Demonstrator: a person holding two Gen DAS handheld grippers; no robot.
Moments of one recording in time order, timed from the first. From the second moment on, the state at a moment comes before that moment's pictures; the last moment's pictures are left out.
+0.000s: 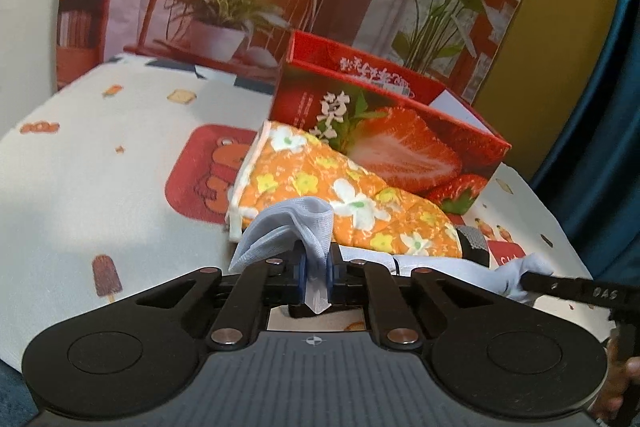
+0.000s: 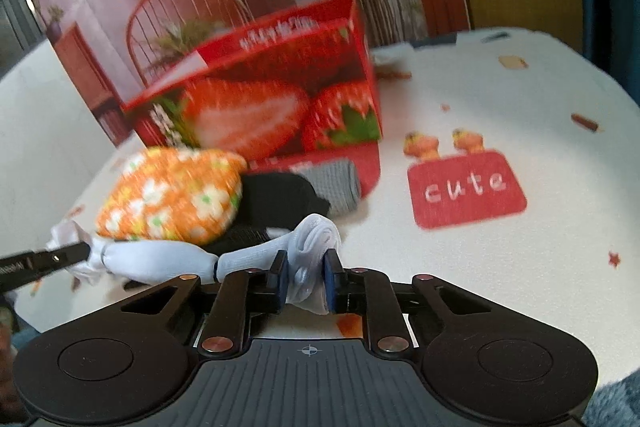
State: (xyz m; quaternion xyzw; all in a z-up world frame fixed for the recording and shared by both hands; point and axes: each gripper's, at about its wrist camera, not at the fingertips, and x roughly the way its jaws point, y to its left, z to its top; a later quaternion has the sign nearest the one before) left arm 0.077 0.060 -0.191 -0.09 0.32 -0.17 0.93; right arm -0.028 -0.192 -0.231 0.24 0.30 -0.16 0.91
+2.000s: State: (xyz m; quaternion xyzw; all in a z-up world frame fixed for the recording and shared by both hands) left arm 0.311 -0.049 -0.143 0.00 0.40 -0.24 0.88; right arm 0.177 -0.273 -0.167 0.03 0.30 -0.14 0.94
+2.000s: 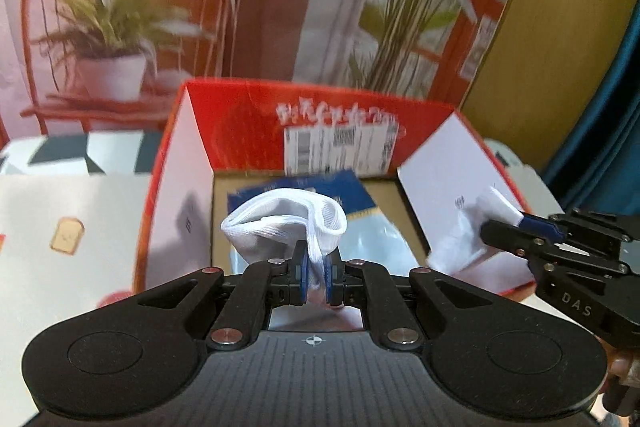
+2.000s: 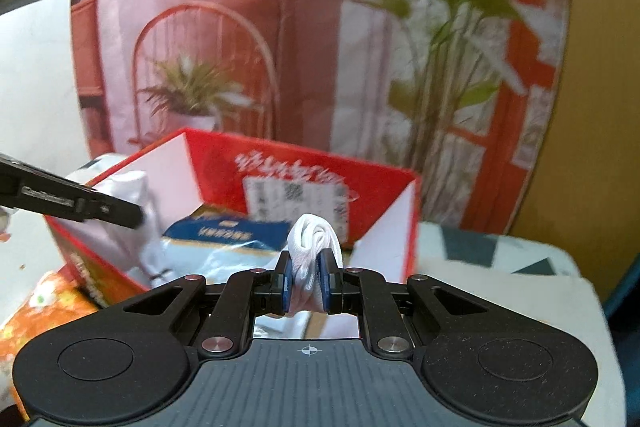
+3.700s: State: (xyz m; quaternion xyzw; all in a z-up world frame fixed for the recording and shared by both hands) left arm 0.193 0.051 -0.190 -0.07 0.38 -0.18 0.91; right arm 0.091 -0.190 -0.219 0.20 0.32 -0.09 0.92
